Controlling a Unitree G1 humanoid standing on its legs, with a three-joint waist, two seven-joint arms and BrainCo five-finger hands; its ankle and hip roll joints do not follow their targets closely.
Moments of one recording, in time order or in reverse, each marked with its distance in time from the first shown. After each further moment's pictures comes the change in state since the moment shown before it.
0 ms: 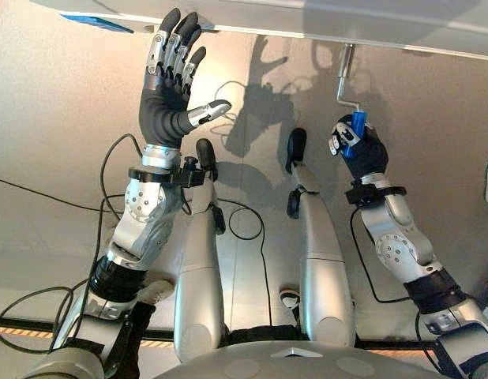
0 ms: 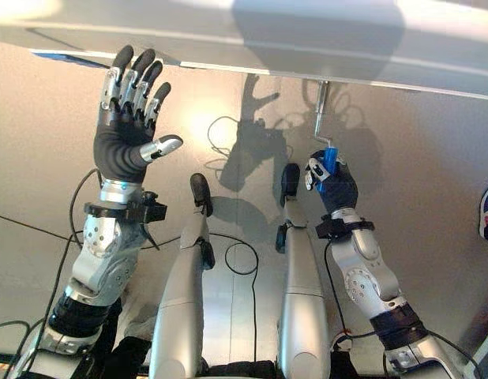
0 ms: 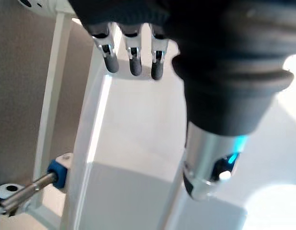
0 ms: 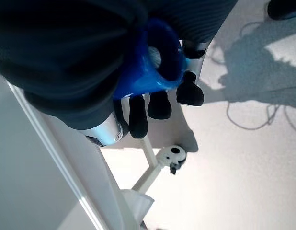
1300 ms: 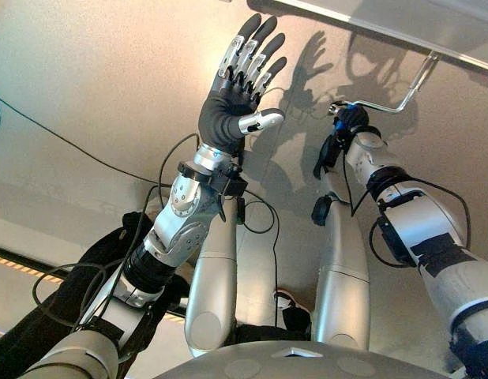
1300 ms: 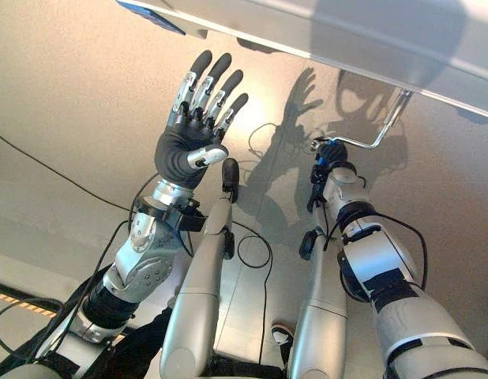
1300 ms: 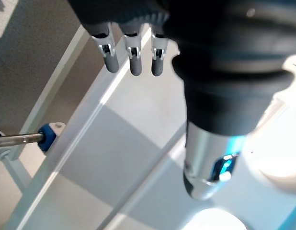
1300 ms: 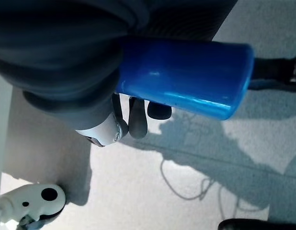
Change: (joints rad) left arm -0.135 -0.123 -0.245 0.033 -0.238 -0.005 -0.093; right arm -0.847 0.175 0.034 1.407 -0.302 0.147 -0.022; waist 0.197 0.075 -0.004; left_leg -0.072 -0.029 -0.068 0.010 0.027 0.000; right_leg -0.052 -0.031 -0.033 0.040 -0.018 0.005
